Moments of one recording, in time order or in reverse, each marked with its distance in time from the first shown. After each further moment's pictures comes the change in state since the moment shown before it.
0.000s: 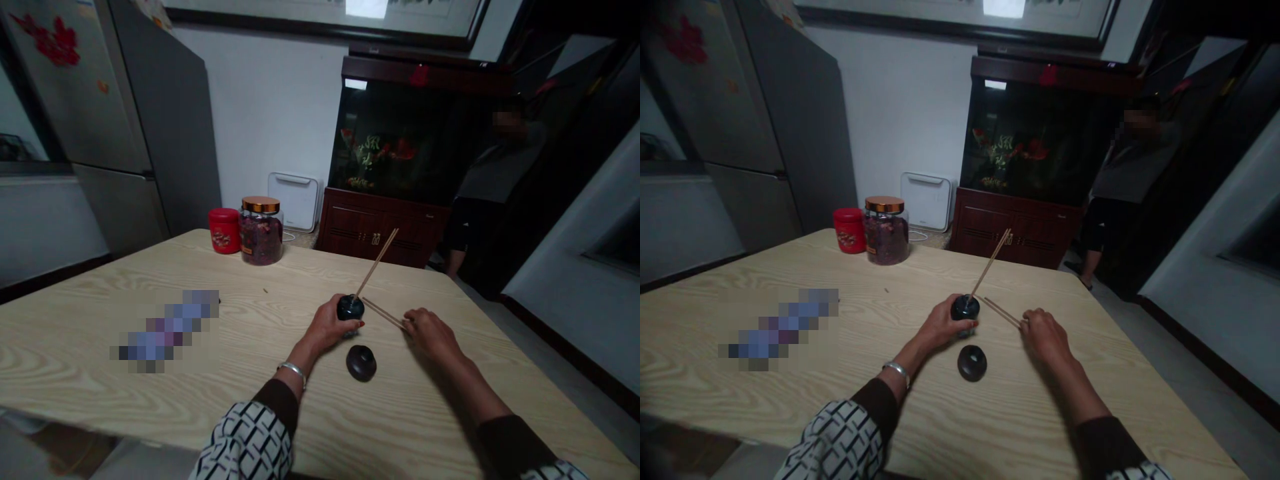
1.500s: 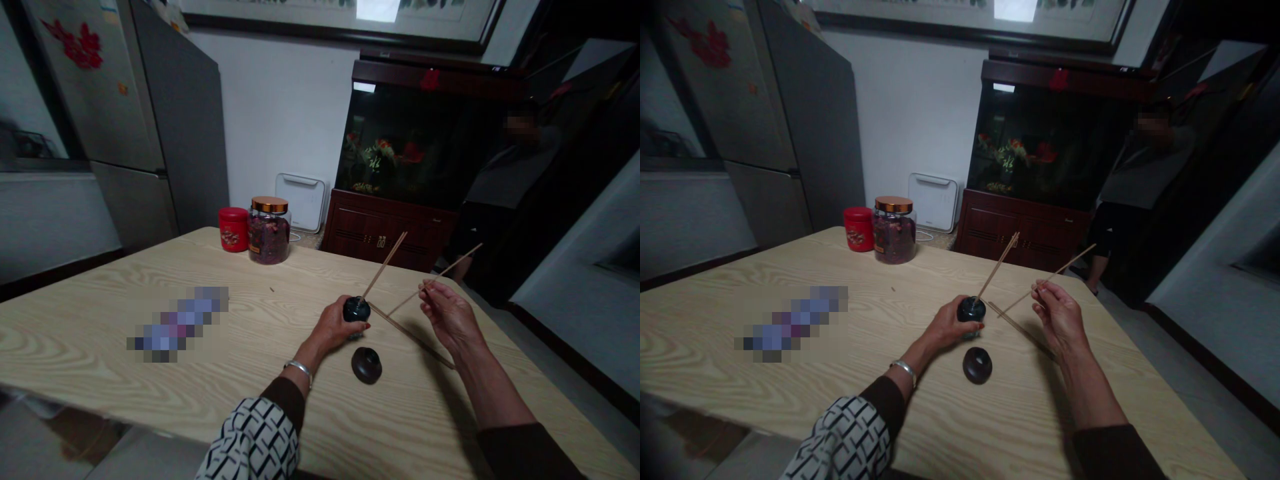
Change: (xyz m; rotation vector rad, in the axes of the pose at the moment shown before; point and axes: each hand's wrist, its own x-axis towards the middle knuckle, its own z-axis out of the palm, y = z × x) left_hand -0.001 0.003 -0.001 0.005 -0.005 -0.013; right_hand 0.015 -0.036 -0.048 1.617 0.314 0.252
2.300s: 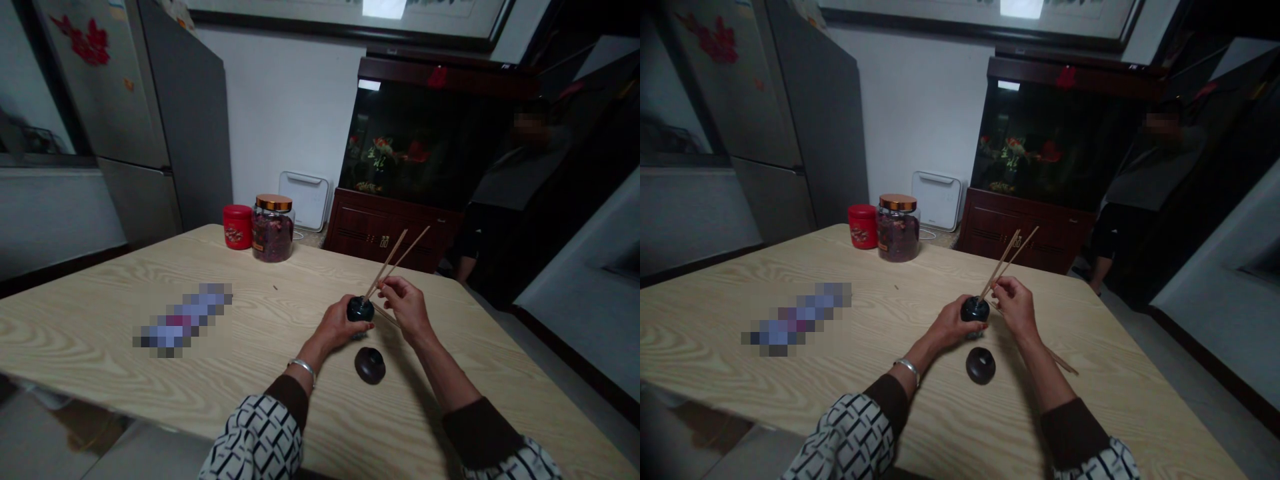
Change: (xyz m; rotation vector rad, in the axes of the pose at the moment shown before) left_hand 0.001 -0.004 0.000 0.006 0.014 0.030; right_hand -0.013 0.033 0.075 -0.342 -0.235 -0.208
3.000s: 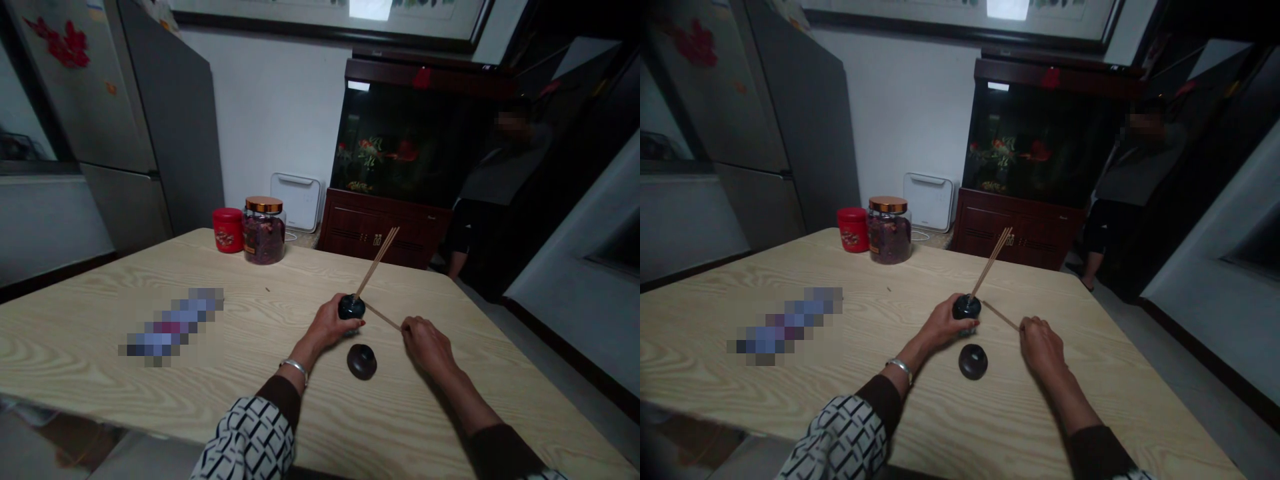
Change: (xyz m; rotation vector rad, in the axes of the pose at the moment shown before) left_hand -0.001 0.001 0.001 -0.036 -0.015 -0.004; right_hand -0.049 0.052 -0.089 -1.375 -0.230 0.015
